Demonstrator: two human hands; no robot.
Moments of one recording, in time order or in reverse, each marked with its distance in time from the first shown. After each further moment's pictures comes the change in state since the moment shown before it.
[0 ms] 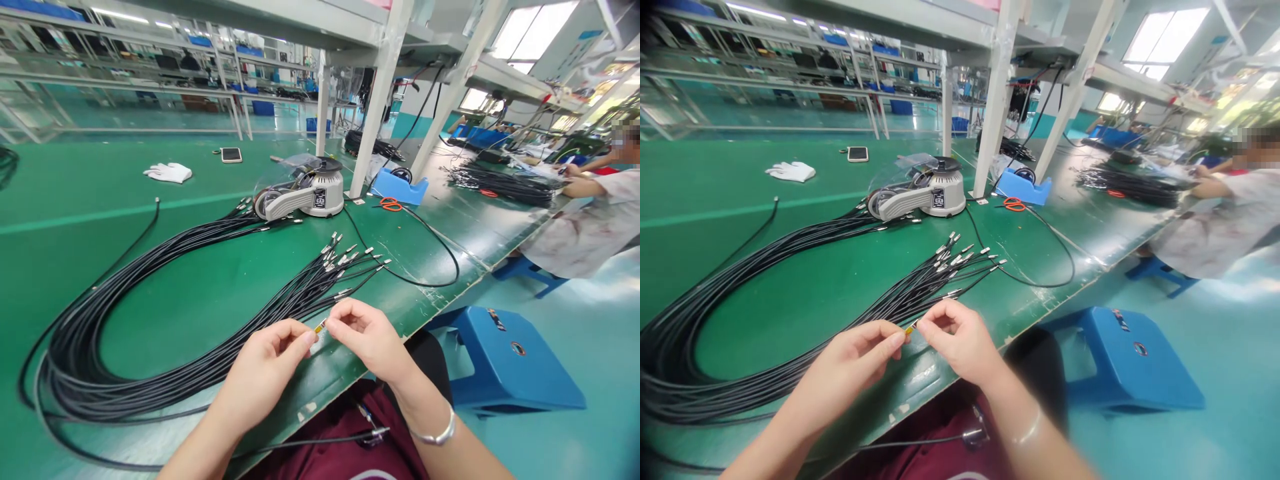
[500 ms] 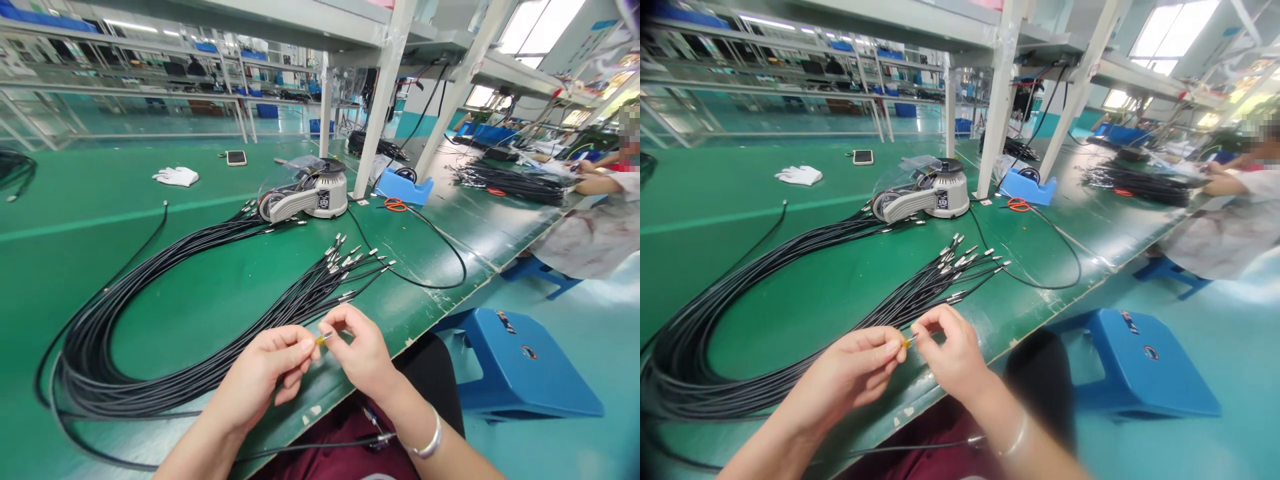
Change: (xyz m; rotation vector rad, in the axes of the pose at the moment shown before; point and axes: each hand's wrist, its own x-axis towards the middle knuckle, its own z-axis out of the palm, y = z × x) left_hand 0.005 -0.008 -0.006 -0.577 -0.270 -0.127; right_hand -0.002 0.014 0.021 -0.255 0.137 -0.220
